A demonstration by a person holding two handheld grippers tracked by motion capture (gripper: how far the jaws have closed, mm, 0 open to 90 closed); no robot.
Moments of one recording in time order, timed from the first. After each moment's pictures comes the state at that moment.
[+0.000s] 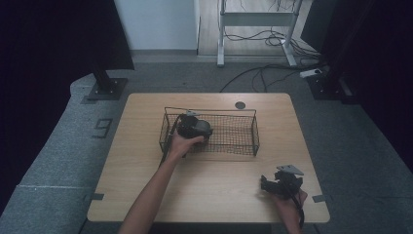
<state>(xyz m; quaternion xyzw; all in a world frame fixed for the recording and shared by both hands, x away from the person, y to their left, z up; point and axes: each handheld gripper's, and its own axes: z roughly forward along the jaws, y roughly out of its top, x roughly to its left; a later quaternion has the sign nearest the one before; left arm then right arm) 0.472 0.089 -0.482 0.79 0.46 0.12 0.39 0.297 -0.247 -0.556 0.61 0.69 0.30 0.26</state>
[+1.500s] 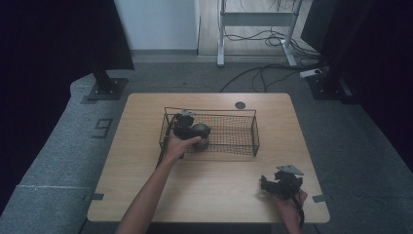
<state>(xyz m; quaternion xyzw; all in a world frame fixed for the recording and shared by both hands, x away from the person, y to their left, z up) 0.454 0.100 -0.460 0.77 0.47 0.14 0.41 0.297 -0.247 -0.556 0.61 0.69 0.30 0.26</state>
